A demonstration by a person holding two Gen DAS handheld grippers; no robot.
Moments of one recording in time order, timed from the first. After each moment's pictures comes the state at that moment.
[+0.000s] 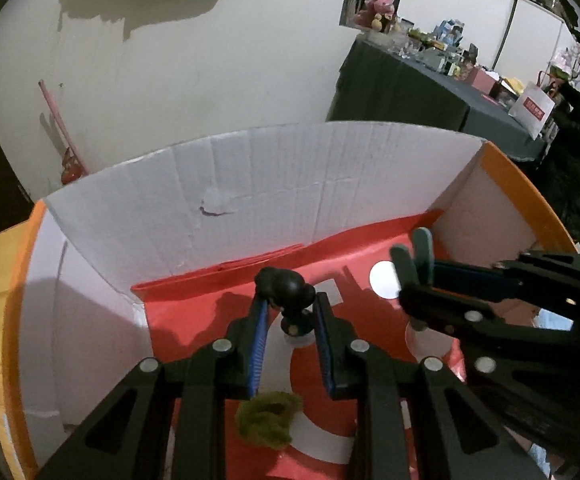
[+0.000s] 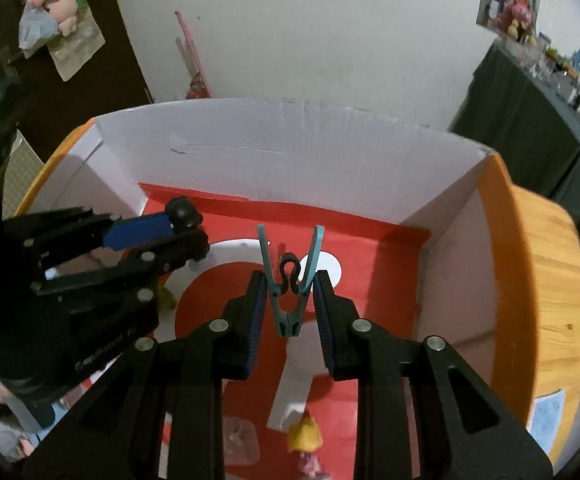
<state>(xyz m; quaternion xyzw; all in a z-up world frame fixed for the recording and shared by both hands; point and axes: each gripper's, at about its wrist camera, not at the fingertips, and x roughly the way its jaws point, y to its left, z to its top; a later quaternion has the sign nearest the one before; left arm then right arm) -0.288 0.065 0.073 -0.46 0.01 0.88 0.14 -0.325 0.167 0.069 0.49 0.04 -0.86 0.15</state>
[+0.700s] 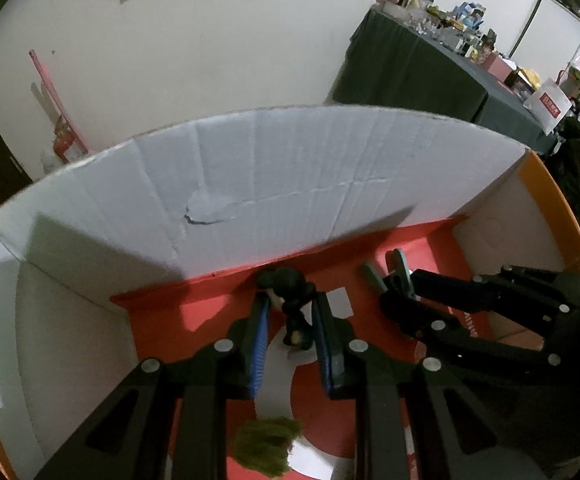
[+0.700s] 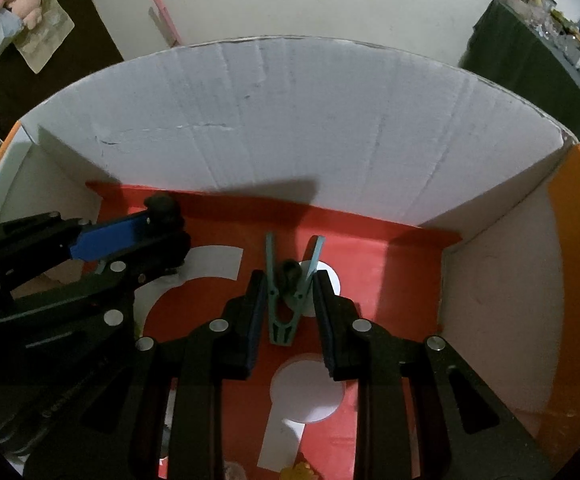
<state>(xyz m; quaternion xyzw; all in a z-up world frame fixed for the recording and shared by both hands) -0.326 0.065 0.065 -0.53 -0.01 0.83 0.13 -0.366 0.179 0.040 0.56 0.03 -0.82 0.12</state>
